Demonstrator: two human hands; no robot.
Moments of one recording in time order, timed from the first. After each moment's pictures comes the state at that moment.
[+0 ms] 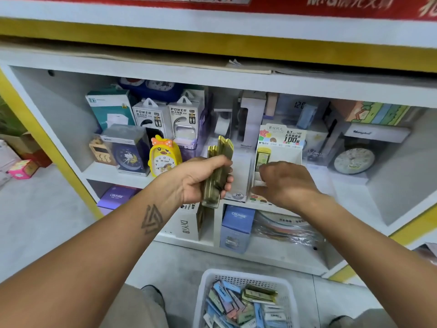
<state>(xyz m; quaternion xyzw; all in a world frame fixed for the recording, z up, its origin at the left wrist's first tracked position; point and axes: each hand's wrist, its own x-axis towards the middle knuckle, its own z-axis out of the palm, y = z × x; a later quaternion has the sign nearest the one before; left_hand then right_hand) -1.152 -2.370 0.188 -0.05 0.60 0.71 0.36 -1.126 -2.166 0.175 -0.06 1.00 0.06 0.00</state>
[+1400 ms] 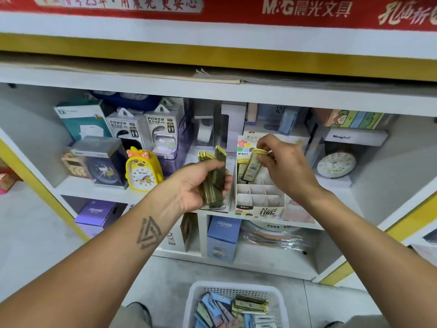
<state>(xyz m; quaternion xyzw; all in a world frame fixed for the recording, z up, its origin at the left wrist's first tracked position) -1.163 -2.328 0.192 -0.11 0.54 0.76 0.35 -1.153 -2.114 0.182 -0.10 0.93 -0.26 -0.24</state>
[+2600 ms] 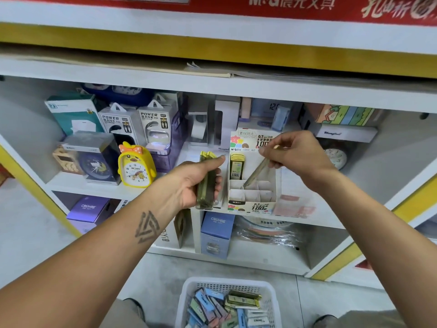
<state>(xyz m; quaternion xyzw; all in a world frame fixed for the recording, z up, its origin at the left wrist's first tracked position) -1.160 -2.318 0.186 -0.12 0.59 0.73 0.32 -1.140 -2.089 0.210 0.05 0.84 -0.54 -0.10</state>
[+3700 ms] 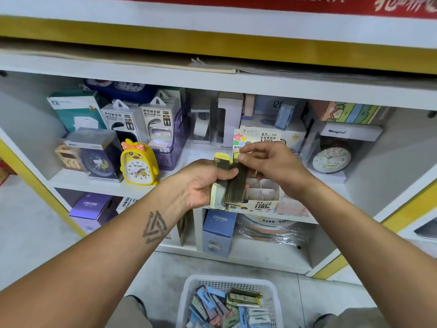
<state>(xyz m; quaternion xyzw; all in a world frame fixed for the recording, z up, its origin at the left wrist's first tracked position) -1.152 -2.311 0.186 -0.05 0.54 0.76 0.36 -1.143 -2.128 0.188 0.01 0.81 -0.58 0.00</state>
